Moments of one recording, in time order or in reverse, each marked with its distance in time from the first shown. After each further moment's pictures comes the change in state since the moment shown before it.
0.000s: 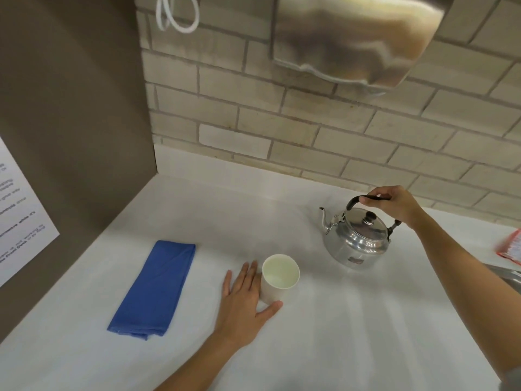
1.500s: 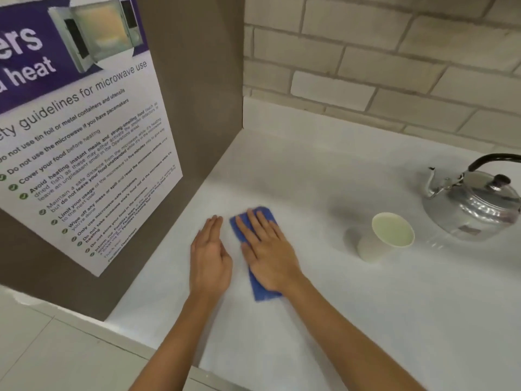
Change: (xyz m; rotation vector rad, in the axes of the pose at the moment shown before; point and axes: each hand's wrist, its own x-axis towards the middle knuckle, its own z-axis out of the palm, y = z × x) left_hand -0.100 -0.158 -0.114 -0.101 0.417 -0.419; right_hand -0.237 -0.216 0.361 -0.186 -0.286 -0.721
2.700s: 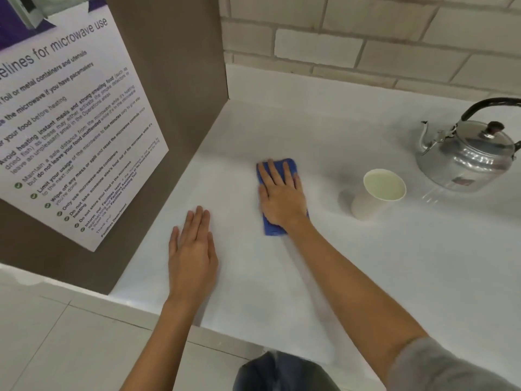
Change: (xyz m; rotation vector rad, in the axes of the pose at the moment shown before) left_hand -0.046 -0.014 -0.030 0.295 -0.146 0.050; right_hand 0.030 0.024 -0.027 -0.107 -0.016 0.371
